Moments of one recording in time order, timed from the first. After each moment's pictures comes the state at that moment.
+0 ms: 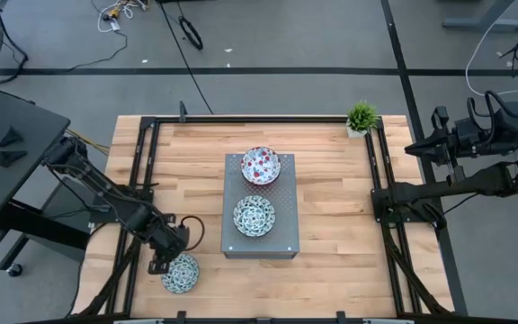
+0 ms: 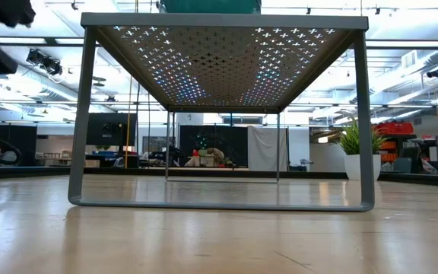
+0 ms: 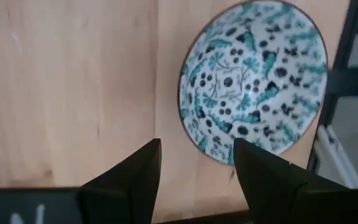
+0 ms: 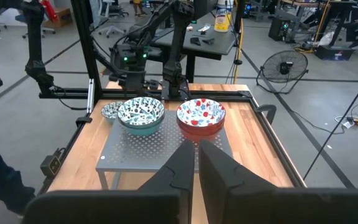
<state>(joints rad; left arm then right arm) -0.67 1.25 0.85 -0.89 0.13 -0.74 -0.03 0.60 1.54 -1.21 -0.04 -0.04</state>
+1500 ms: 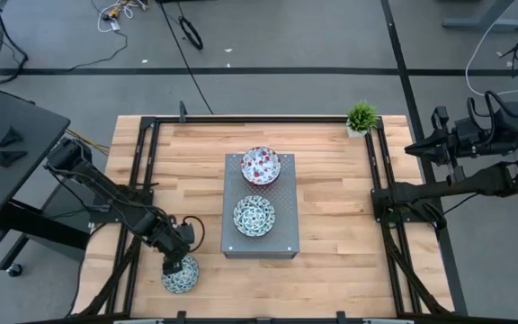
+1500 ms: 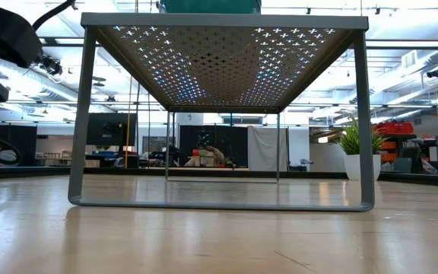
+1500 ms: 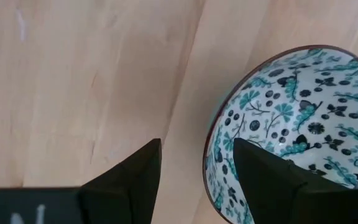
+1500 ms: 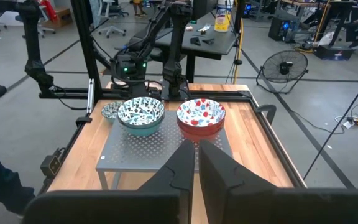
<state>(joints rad) -0.67 1.31 0.74 -0.70 0.05 -0.97 -0.03 0.60 1.54 -1.21 -0.04 -0.04</state>
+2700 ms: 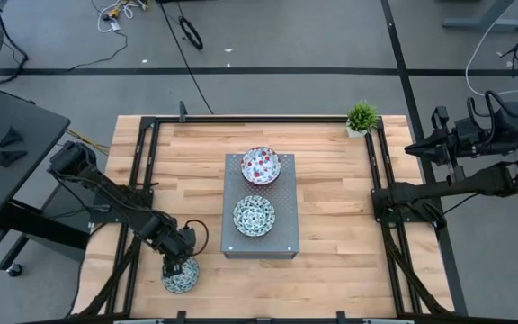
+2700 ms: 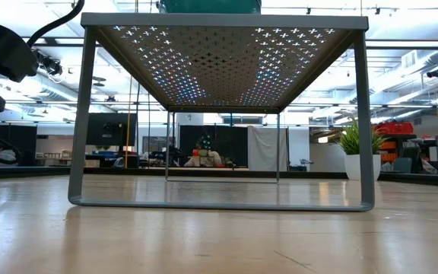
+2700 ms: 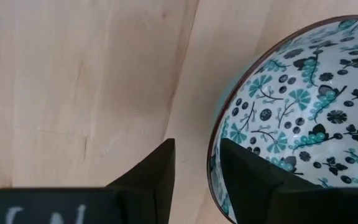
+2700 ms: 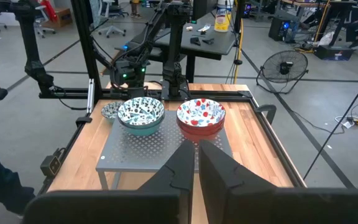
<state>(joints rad) -0.67 1.38 0.74 -0.69 0.11 -0.93 -0.03 0.60 1.54 -1.21 -0.04 -0.04</state>
